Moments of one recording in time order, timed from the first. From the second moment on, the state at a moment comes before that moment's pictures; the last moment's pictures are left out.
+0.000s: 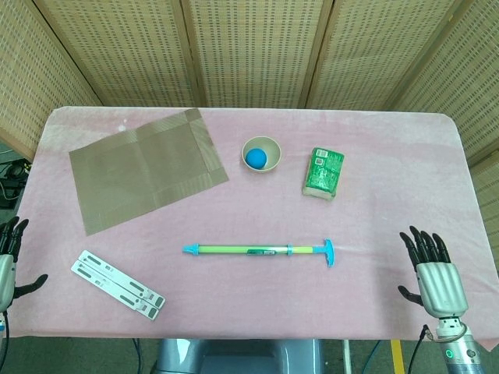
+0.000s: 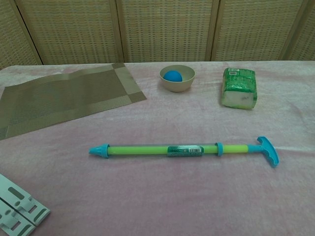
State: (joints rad) left arm -0.04 -1.16 -0.07 -1.67 1.39 1.51 0.17; right arm 0.09 -1.22 0.03 -1.62 -1.53 1.46 -0.20
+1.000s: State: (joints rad) left arm -0.03 -1.15 -0.07 -1.67 1.37 1.51 0.14; right arm 0.16 -1.29 0.08 -1.63 -1.59 1.45 -0.25
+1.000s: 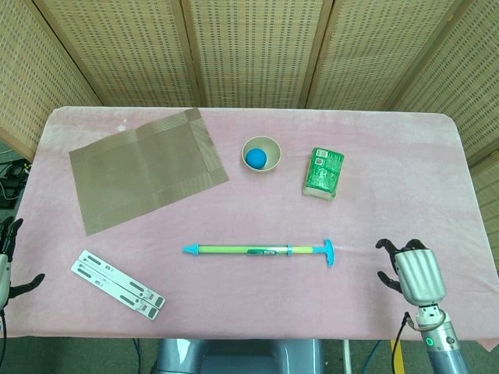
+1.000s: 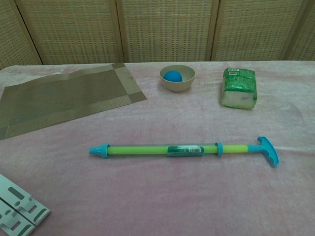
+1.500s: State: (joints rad) left arm -0.04 -1.14 -0.08 -1.66 1.36 1.48 0.11; right arm 0.32 -1.44 0.15 -1.70 -1.30 1.18 -0.53
